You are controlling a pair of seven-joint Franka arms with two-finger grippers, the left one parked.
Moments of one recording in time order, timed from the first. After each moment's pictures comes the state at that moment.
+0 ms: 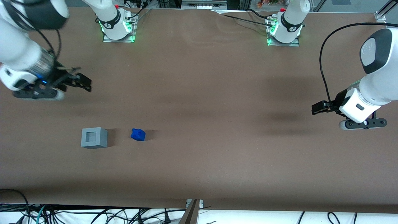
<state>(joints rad) 0.21 0.14 -0.01 -1.67 0.02 1.80 0.24</state>
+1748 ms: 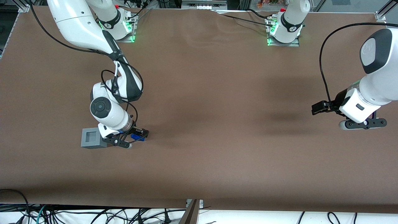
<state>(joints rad) 0.33 0.67 -0.01 -1.62 0.02 2.35 0.56</state>
